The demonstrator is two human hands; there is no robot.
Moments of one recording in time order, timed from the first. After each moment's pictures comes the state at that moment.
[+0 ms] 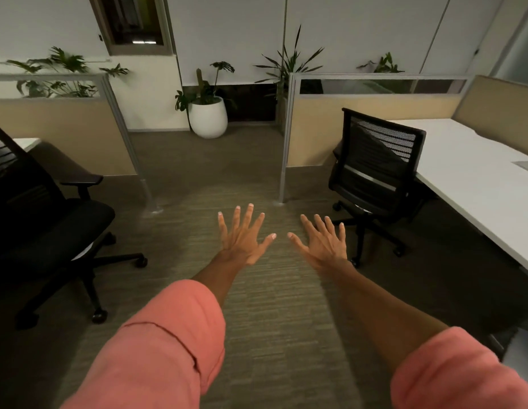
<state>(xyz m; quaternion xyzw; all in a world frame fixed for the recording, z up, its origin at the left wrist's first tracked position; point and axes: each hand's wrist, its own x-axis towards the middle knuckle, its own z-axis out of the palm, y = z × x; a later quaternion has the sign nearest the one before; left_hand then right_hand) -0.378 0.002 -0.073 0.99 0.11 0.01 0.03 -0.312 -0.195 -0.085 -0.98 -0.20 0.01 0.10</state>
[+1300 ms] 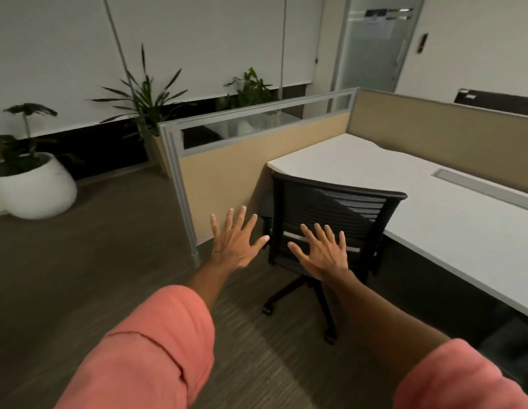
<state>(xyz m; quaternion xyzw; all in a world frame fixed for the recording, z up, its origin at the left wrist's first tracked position) 0.352 0.064 -0.052 0.99 -0.16 0.04 0.02 0.295 -0.155 -0.080 -0.99 0.08 -0.02 0.09</state>
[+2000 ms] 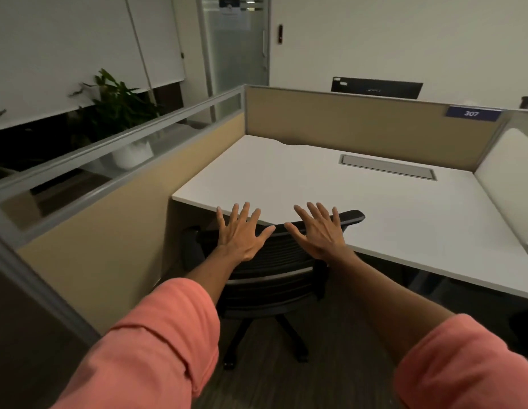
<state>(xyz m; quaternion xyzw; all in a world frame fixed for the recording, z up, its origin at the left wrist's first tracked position) 0.594 -0.133 -0.042 0.91 -0.40 0.02 0.04 0.460 -0.293 -0.043 -0.96 0.26 -0.08 0.04</state>
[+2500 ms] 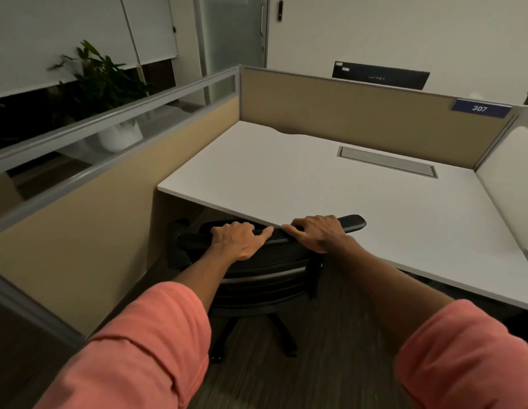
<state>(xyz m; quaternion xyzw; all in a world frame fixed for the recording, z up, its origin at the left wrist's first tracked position) 0.614 -0.173 -0.057 0.93 -0.37 -0.08 0.01 0.491 -0.347 -0.044 -0.98 0.20 0.04 0.01</state>
